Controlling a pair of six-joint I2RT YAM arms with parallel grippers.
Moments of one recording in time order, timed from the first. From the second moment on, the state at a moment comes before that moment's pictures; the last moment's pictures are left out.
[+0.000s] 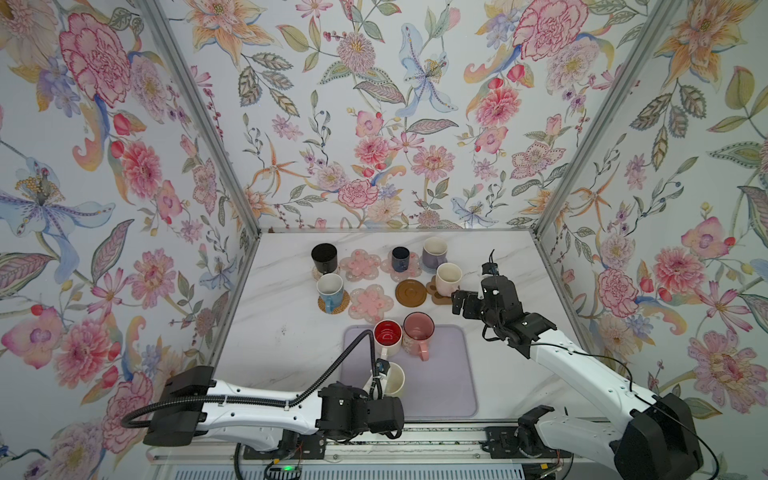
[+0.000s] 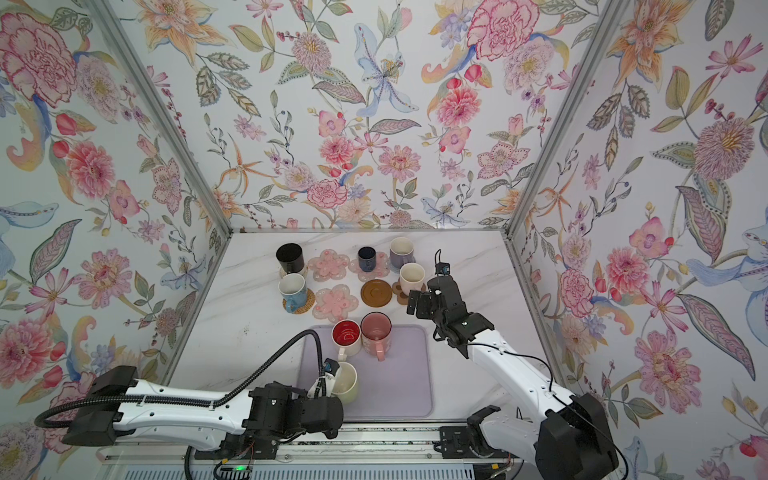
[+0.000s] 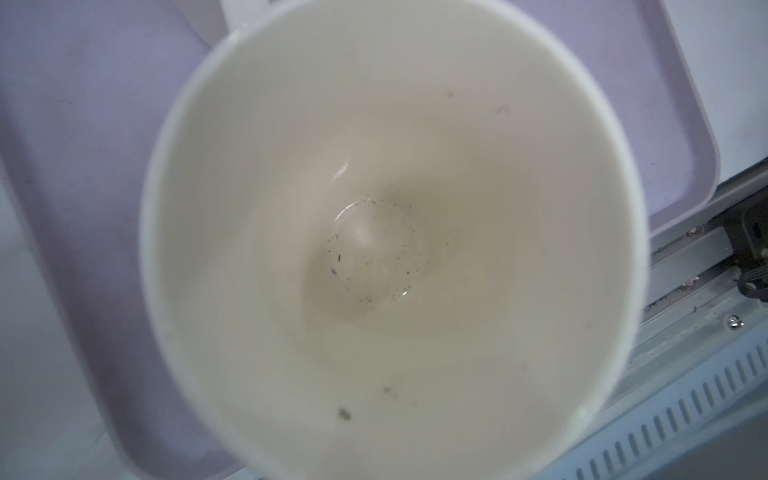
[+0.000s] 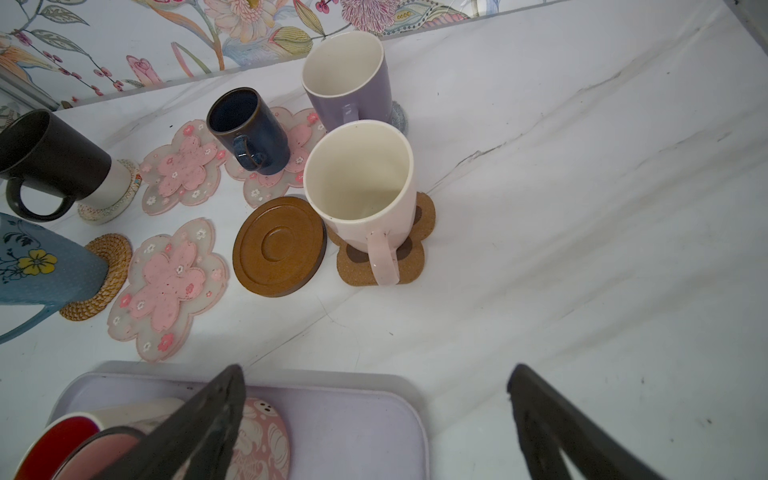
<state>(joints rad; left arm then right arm) -1.54 1.14 0.67 -0.72 -0.40 -1.07 0.48 1.16 0.78 -0.29 0.19 0.42</state>
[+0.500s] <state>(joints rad) -1.24 0.96 0.84 -0.94 -0.56 -0.89 0.46 1.10 0.78 -0.30 0.20 0.42</state>
